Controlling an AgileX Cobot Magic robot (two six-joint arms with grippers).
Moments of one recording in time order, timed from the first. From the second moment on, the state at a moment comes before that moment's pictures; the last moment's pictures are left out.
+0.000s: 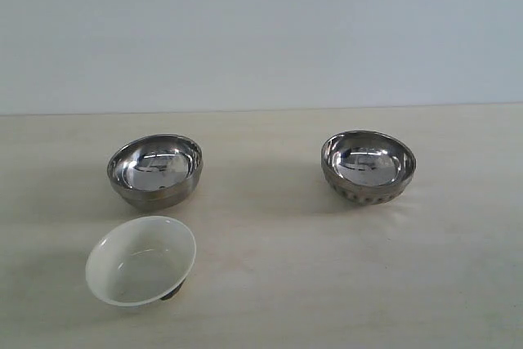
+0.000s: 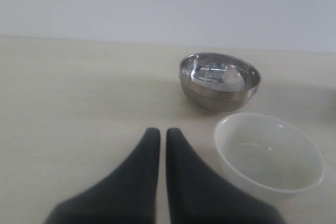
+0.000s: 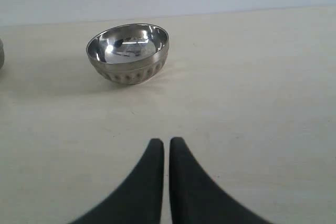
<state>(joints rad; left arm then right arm) -0.02 0.00 0.00 -0.24 0.31 0.17 0.19 0.03 0.00 -0.03 0.34 0.14</state>
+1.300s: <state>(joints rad) -0.02 0.00 0.00 -0.72 0.25 0.05 0.19 0.03 0.00 -0.03 0.34 0.14</state>
